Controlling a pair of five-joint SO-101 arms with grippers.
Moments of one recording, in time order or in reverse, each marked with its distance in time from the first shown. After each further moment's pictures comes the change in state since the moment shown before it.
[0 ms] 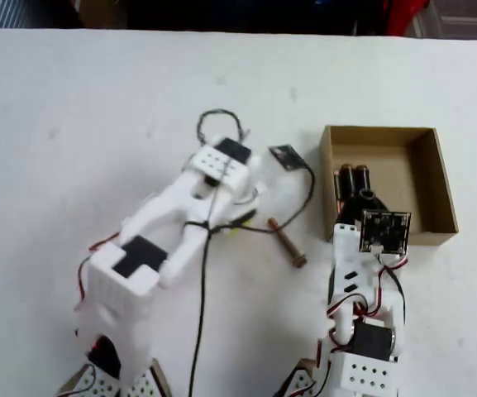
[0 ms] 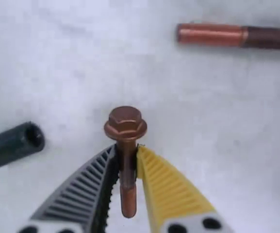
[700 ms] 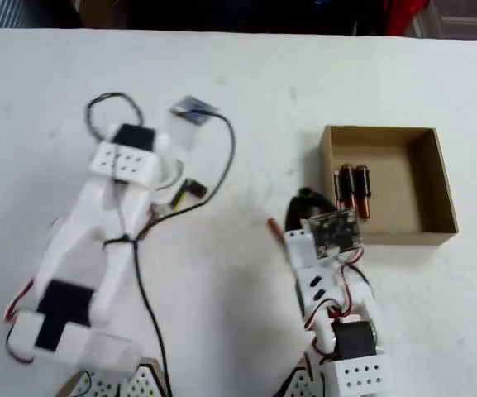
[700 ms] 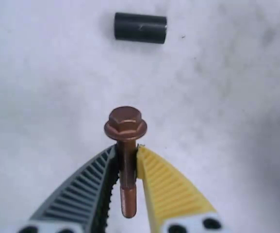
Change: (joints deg) left arm -18.1 -29.6 19.6 1.0 9.7; right arm -22.3 0.0 0.1 0.0 0.0
